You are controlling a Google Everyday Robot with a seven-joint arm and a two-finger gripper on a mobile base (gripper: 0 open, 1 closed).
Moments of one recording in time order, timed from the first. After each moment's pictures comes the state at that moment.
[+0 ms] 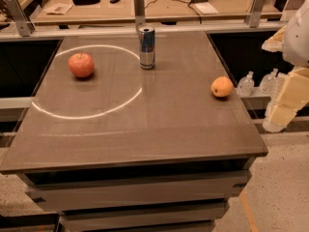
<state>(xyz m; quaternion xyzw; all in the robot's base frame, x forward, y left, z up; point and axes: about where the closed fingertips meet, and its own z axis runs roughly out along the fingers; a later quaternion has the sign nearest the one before) 0.438 -0.217 0.976 -0.60 0.78 -0.03 0.16</state>
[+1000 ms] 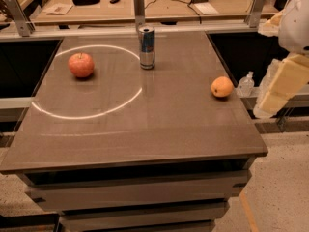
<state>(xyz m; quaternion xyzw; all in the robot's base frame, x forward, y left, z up) 0.451 -0.200 0.999 -0.60 0.77 -0.05 0.21</state>
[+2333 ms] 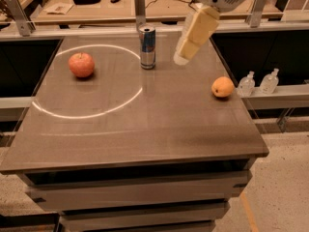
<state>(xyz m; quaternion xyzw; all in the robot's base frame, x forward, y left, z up) 0.558 -0.067 1.039 -0.67 0.66 0.03 0.34</state>
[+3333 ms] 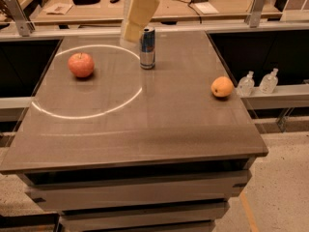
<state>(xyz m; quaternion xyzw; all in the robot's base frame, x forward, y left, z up) 0.568 0.050 1.074 -0.72 0.59 0.02 0.36</state>
